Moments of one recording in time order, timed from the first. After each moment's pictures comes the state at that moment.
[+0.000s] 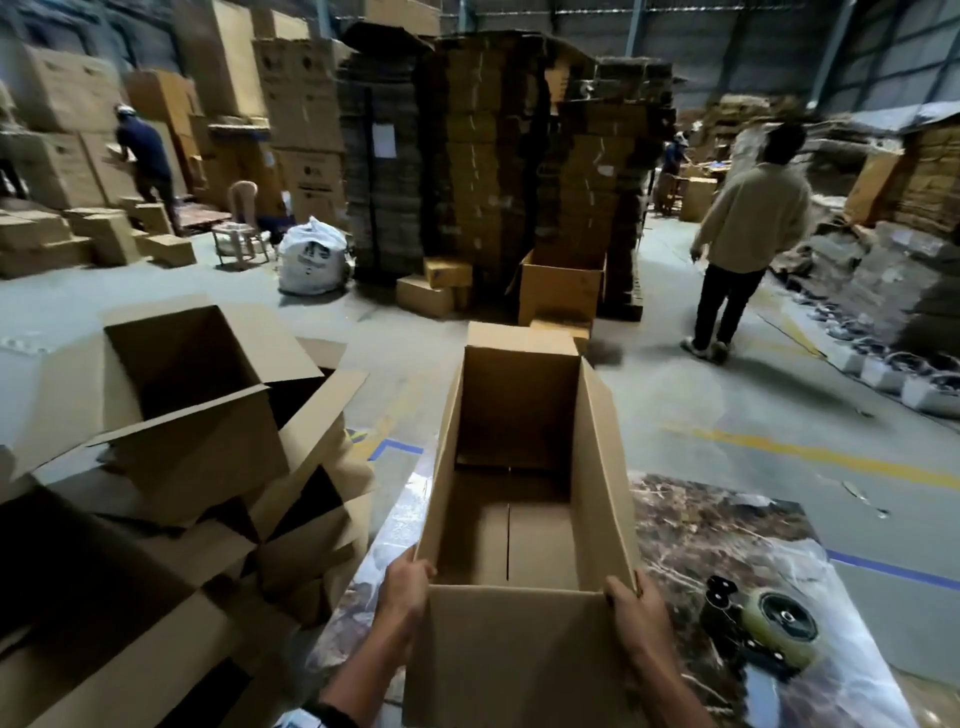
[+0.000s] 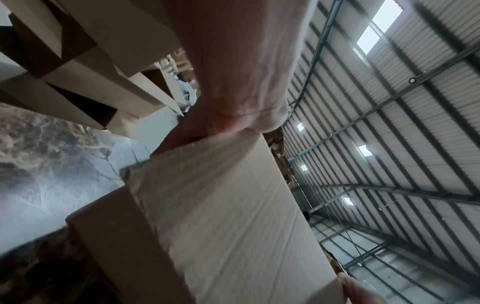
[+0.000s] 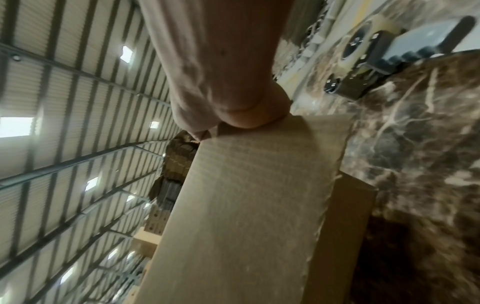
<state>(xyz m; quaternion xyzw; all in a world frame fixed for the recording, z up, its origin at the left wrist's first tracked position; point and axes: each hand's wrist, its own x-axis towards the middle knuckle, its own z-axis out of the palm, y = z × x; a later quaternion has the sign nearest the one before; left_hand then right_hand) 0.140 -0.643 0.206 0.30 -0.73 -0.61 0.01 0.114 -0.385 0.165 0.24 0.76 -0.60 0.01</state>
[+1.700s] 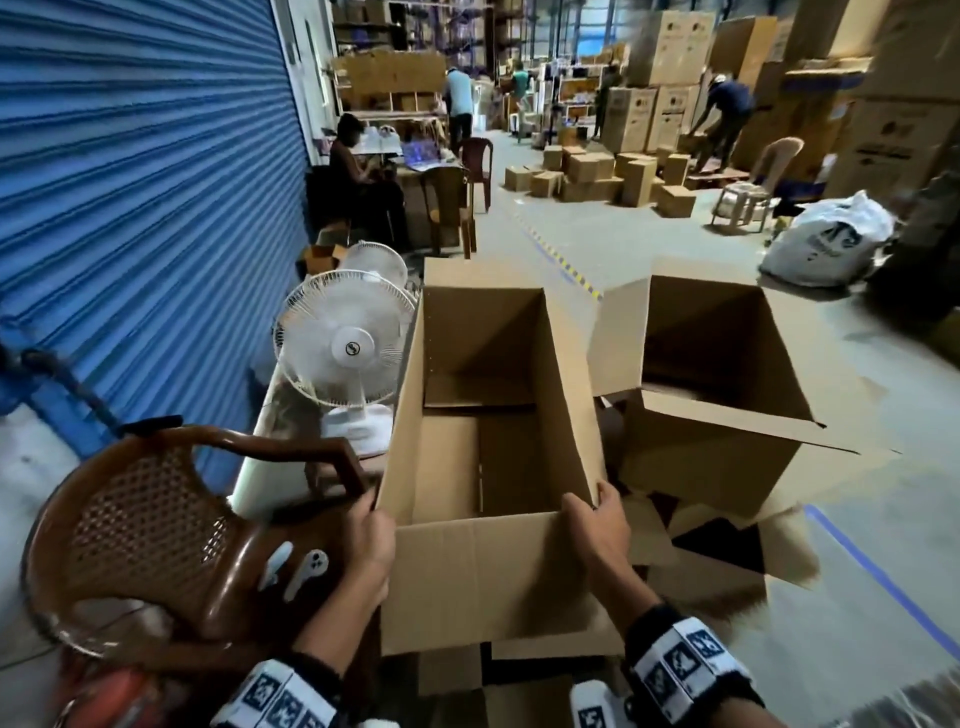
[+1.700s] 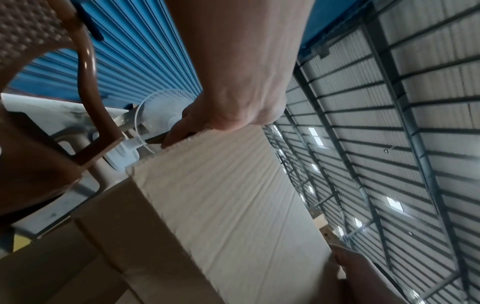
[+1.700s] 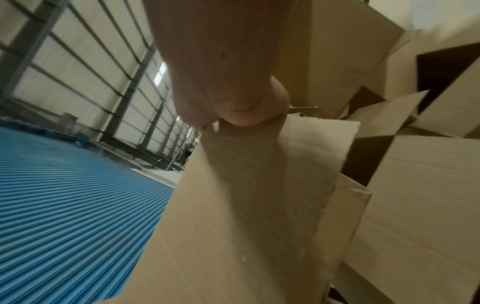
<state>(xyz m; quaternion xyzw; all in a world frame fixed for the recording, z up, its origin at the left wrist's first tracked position) 0.391 -1.086 0.188 0.61 -0.41 -0.51 0.44 0.160 -0.993 0.194 -0.23 0.78 -0.50 0.31</state>
